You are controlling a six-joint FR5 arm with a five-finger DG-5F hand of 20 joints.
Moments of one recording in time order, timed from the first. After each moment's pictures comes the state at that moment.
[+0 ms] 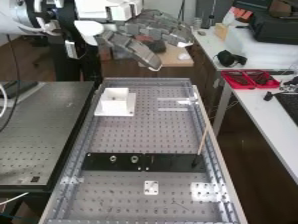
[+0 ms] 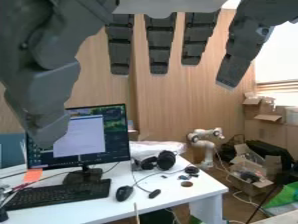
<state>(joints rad) 1.52 -1.64 -1.73 -2.87 -1.33 -0.72</state>
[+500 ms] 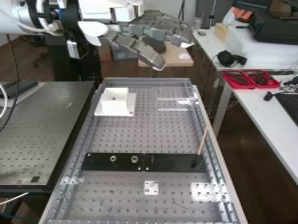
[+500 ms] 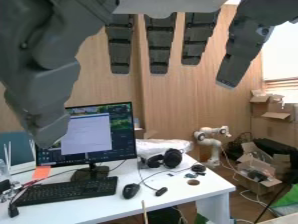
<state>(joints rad) 1.50 -1.64 -1.71 -2.89 -1.38 -0.70</state>
